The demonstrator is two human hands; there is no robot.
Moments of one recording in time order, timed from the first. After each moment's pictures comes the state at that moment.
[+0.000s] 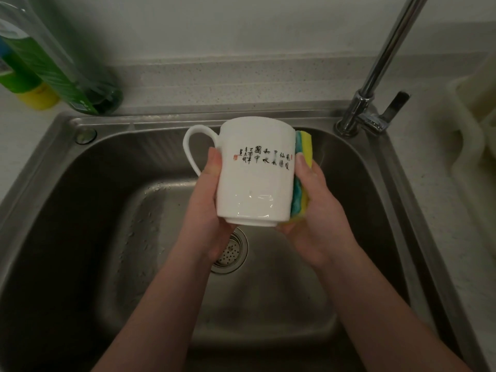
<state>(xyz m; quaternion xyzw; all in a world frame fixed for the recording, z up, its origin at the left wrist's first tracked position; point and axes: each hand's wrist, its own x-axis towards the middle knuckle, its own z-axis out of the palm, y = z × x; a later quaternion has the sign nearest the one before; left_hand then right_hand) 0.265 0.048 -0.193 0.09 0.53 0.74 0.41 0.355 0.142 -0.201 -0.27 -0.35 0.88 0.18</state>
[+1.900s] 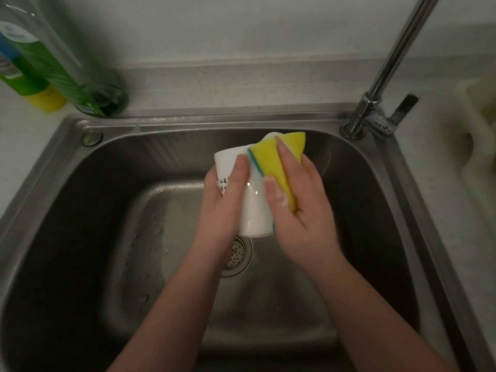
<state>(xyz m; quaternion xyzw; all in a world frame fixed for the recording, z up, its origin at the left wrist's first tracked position) 0.267 0.054 -0.204 0.08 0.68 0.67 0.29 0.353 0.126 -0.210 -0.24 -0.80 0.46 0.29</state>
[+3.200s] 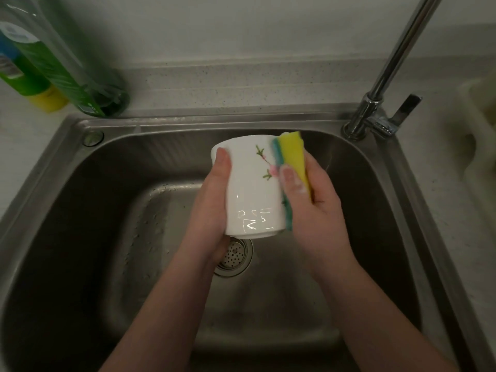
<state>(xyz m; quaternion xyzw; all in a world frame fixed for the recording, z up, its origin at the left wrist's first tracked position) 0.259 0.047 -0.197 0.08 0.57 0.71 0.41 0.353 0.128 -0.200 -0.27 -0.60 0.69 0.30</state>
